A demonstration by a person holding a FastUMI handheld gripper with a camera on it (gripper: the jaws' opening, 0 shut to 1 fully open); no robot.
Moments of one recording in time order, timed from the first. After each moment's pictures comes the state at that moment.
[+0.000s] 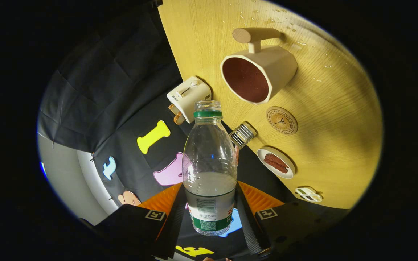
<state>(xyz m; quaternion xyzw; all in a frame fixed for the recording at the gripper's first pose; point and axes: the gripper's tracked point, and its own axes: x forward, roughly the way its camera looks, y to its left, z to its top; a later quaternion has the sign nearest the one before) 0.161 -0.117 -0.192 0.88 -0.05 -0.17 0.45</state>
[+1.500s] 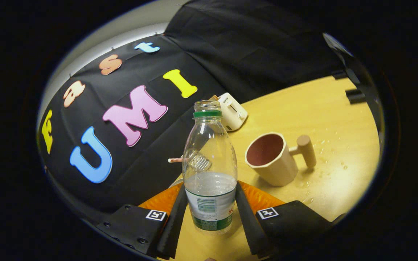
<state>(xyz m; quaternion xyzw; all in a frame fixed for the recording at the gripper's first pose) 0.119 -0.106 -0.252 0.29 0.08 -0.28 0.91</state>
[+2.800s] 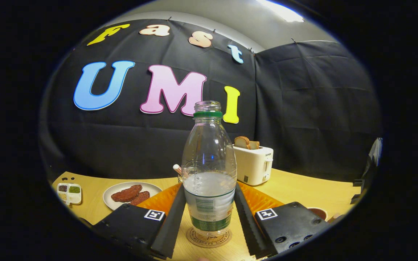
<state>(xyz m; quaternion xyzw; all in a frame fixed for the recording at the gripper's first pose) 0.256 -0.101 -0.264 -0.05 0.05 -0.26 0.96</state>
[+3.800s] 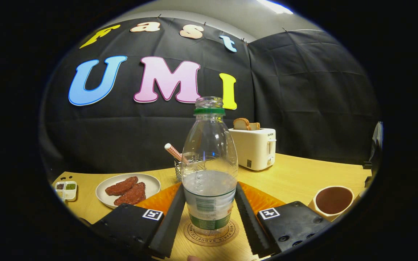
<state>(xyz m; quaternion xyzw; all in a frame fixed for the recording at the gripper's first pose) 0.255 -0.116 -0.318 -0.02 0.07 -0.27 0.96</state>
